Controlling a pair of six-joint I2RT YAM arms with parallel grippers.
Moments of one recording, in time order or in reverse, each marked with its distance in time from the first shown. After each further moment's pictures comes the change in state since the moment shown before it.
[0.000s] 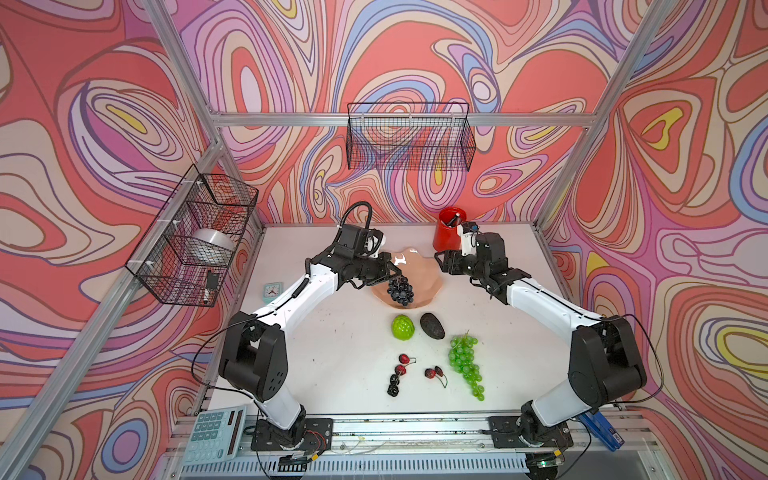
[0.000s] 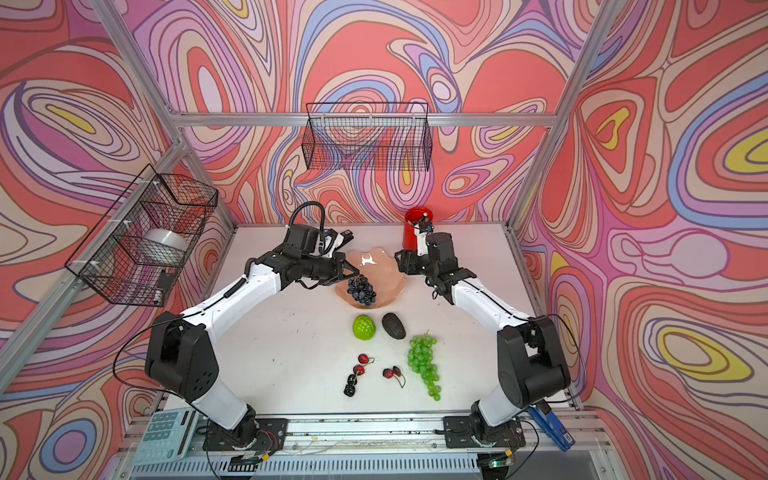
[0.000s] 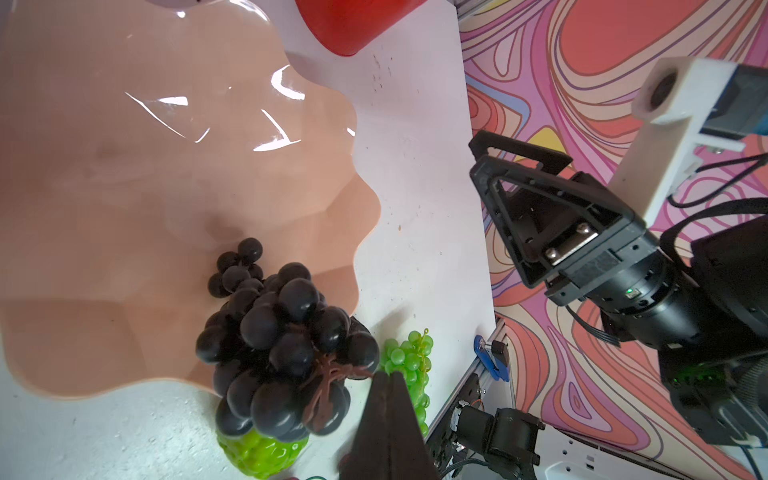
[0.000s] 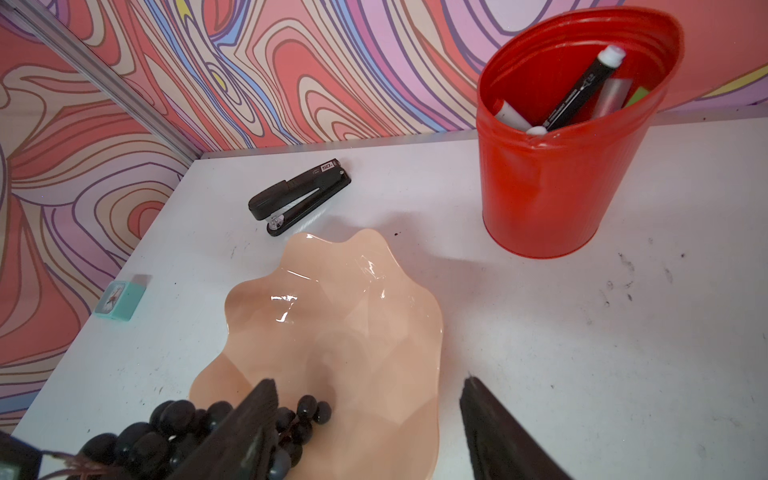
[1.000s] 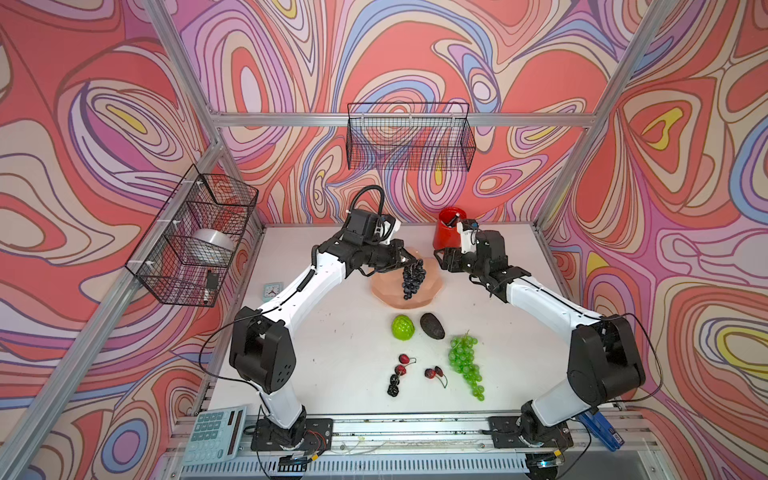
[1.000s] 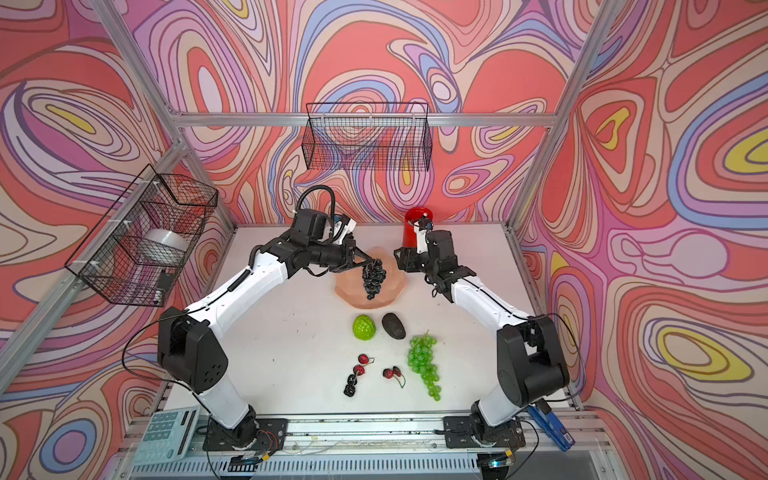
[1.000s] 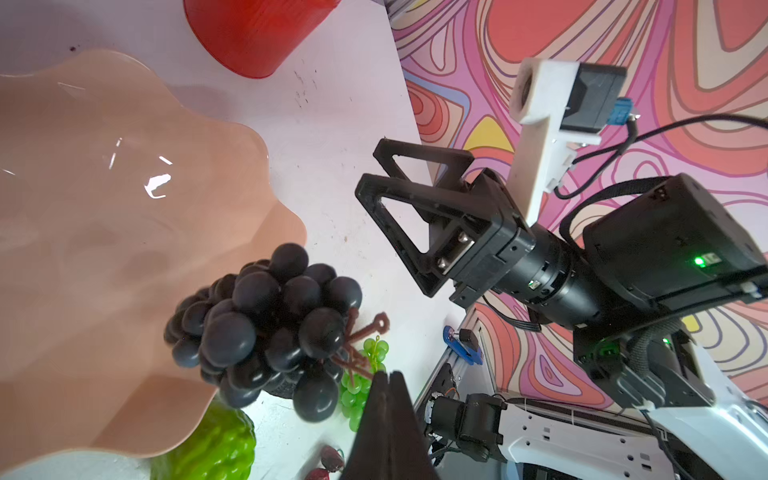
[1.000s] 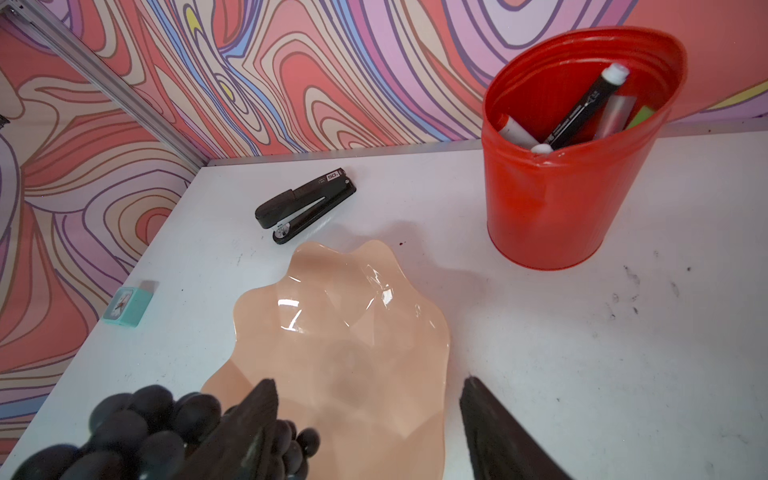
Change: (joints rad) left arm -0.062 0.072 0.217 -0.054 0.067 0.012; right arm 0.000 0.005 0.022 -0.001 -0.006 0.003
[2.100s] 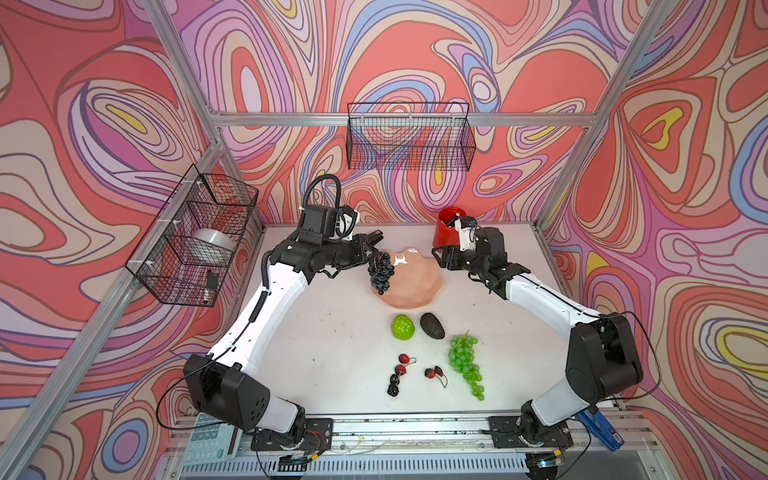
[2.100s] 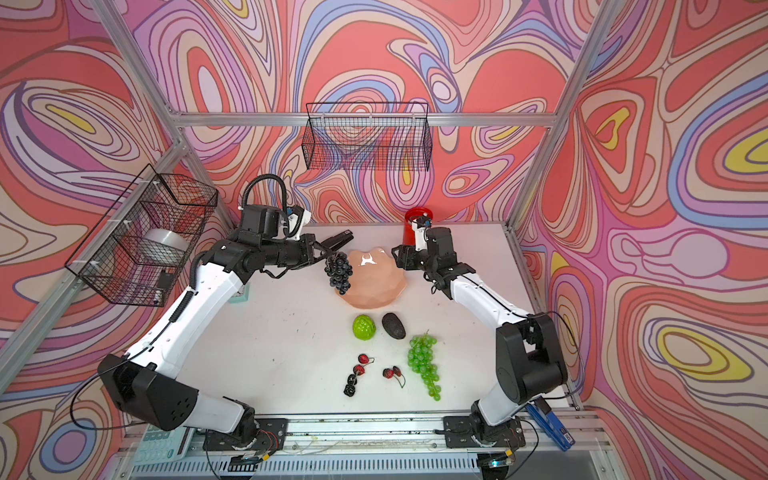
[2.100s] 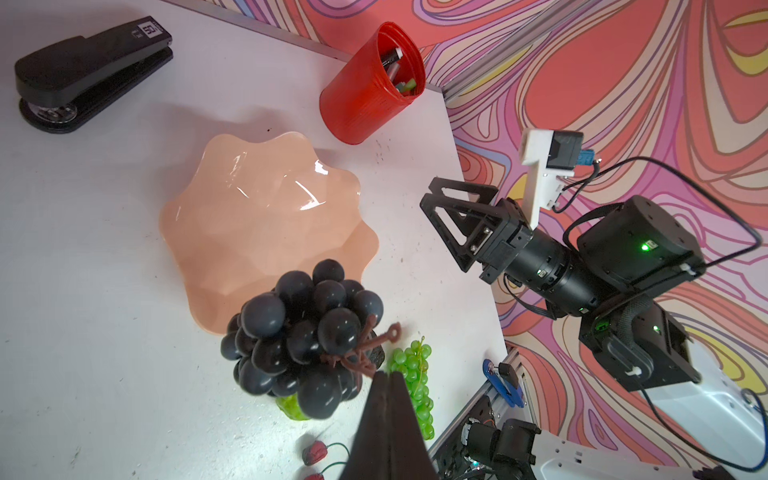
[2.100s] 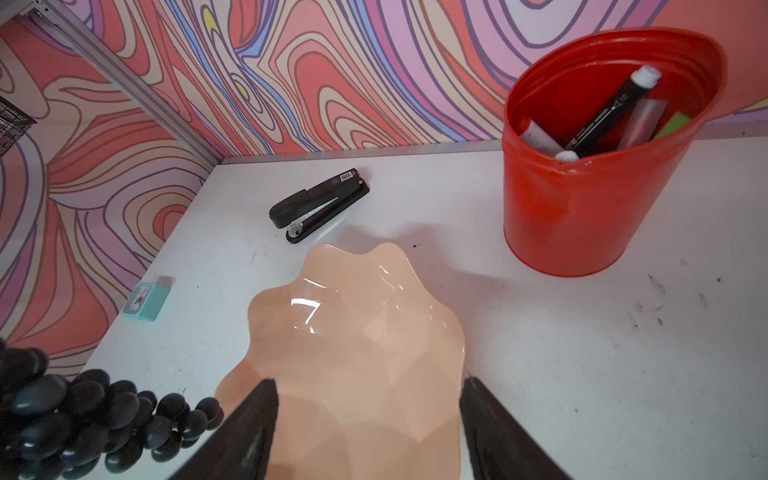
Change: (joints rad) left arm 0.150 -0.230 -0.003 -0.229 -0.138 0.096; right arm 0.000 0.019 0.040 -0.018 -0.039 0.008
